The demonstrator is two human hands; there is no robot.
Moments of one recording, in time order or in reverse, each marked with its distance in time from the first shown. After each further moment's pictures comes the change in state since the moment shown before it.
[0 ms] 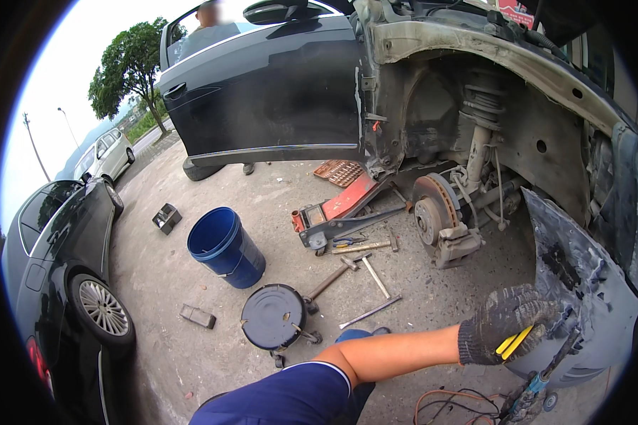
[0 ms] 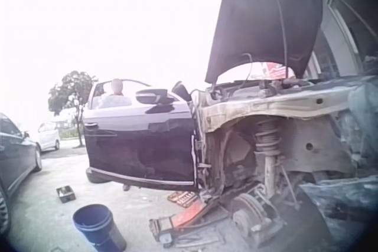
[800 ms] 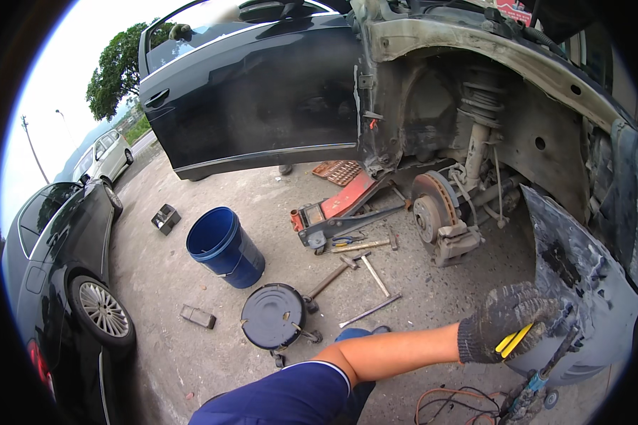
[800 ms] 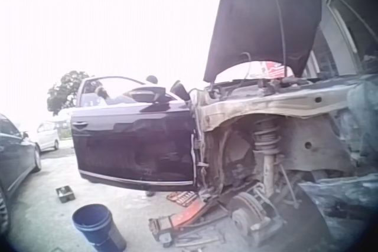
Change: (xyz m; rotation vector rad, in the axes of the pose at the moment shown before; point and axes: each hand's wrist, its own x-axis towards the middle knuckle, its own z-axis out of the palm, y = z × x) left_hand 0.004 0.005 -0.005 0.023 0.010 0.022; right_hand -0.004 0.000 0.000 -0.094 0.018 -0.064
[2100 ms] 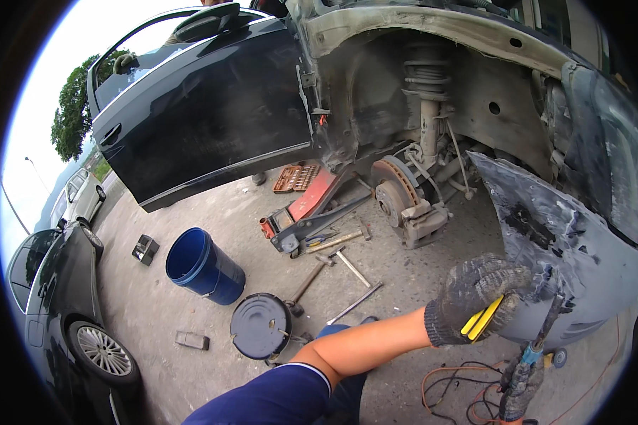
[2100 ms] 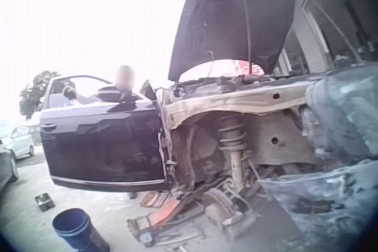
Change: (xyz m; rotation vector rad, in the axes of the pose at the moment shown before) left_hand -0.001 -0.003 0.003 0.090 -0.084 -0.039; right_hand 0.014 0.050 -0.017 0.012 0.066 -0.100
